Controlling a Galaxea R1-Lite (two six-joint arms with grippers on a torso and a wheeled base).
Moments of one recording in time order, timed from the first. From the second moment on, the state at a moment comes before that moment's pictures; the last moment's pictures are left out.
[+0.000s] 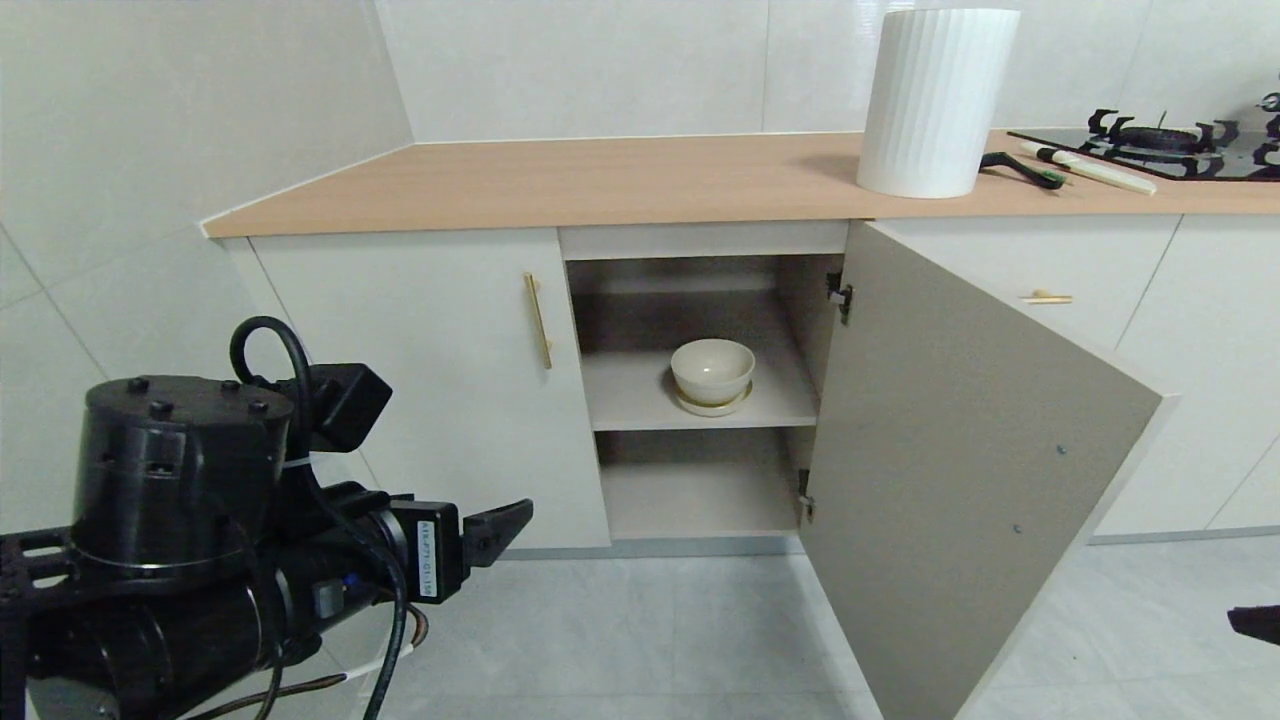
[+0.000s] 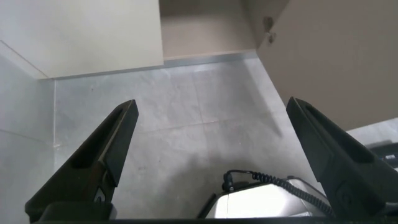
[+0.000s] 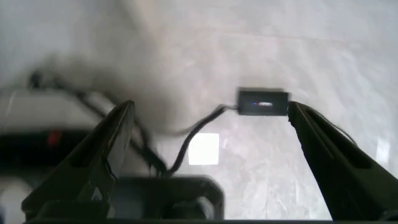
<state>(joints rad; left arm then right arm) -0.58 1.39 -0.63 -0.24 0.28 -0.32 0.17 1.11 -0.93 0.70 -0.23 0.04</state>
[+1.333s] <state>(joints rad) -0.58 1.37 -0.64 -0.25 0.28 -0.33 0.18 1.48 -0.80 0.05 -0.18 0.25</state>
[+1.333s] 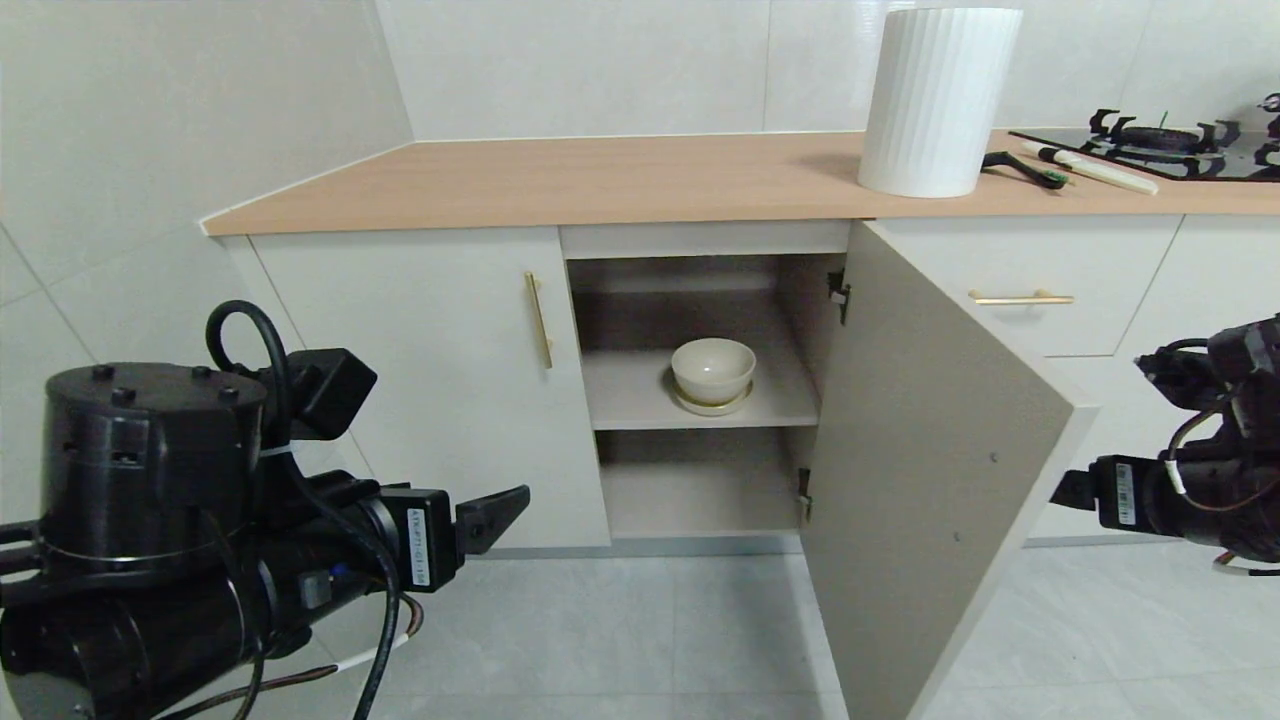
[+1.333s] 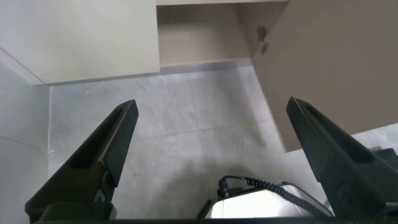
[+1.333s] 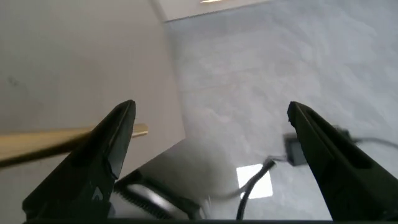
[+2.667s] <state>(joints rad) -0.58 1.37 -0.65 -0.22 0.26 -0.32 0.54 1.91 -0.83 -0.57 -0.21 0.42</state>
